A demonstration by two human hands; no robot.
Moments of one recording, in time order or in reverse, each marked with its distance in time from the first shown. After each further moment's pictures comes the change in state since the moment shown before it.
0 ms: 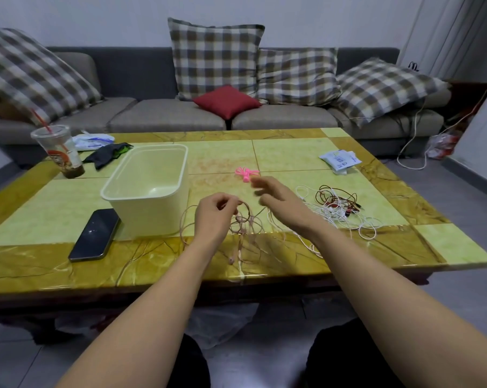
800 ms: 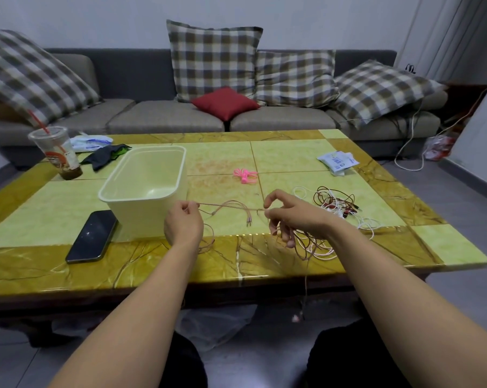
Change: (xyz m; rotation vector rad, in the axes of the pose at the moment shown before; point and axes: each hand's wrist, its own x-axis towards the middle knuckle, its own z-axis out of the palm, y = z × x) left_hand 0.017 -0.027 -0.025 0.256 0.370 -0.277; right_hand -0.016 -0.002 -0.031 0.093 -0.267 0.302
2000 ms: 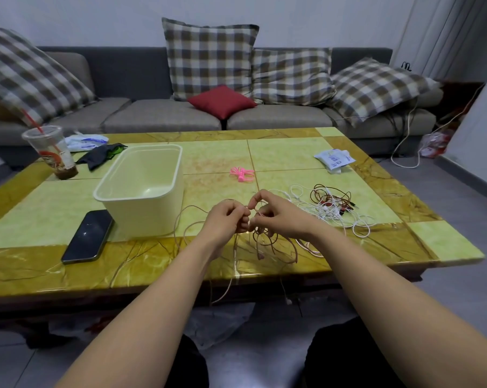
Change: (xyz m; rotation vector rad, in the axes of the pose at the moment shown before) left_hand -0.046 0.029 0.017 -0.362 -0.722 0.069; right_hand 0.012 0.011 0.020 -0.182 0.107 -0.204
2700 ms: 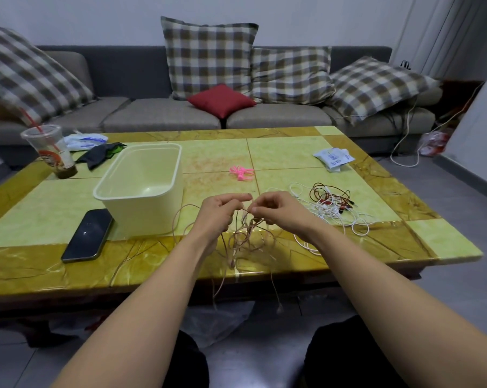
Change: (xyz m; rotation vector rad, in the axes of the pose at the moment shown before) left_hand -0.012 0.020 -0.007 0.032 0.054 0.052; right_hand -0.002 -0.004 0.000 0.158 0.132 0.055
